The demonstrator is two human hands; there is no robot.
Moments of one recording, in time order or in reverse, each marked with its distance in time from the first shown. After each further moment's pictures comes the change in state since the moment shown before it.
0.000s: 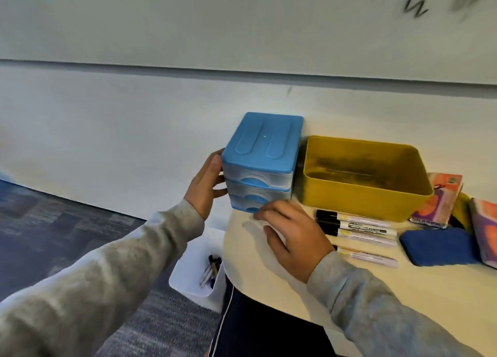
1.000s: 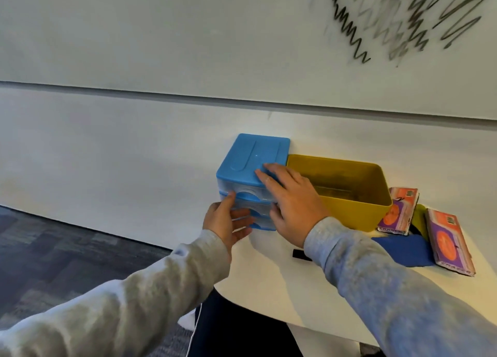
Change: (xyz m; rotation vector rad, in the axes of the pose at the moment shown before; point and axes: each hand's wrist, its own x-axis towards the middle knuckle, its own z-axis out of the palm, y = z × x) left_hand -0.045 0.017 0.069 -0.400 0.232 -0.495; right_hand 0.041 0.004 -0.066 -0.415 -0.085 0.088
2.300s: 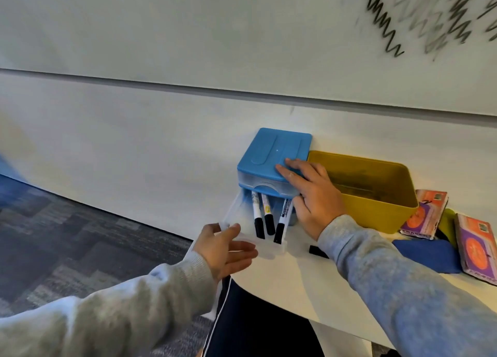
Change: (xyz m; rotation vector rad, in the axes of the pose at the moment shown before) left_hand -0.058 -0.006 -0.051 0.069 0.035 -0.121; right_hand 0.004 0.007 0.016 0.231 0.130 0.041
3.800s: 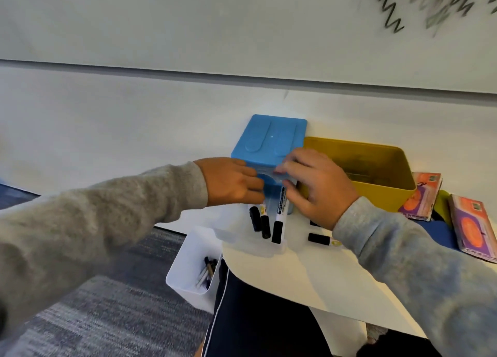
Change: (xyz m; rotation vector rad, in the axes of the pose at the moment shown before) left_hand 0.081 0.105 0.010 2.004 -0.761 2.023; right_hand 0.000 -0.012 -0.031 -0.092 -0.008 -0.292
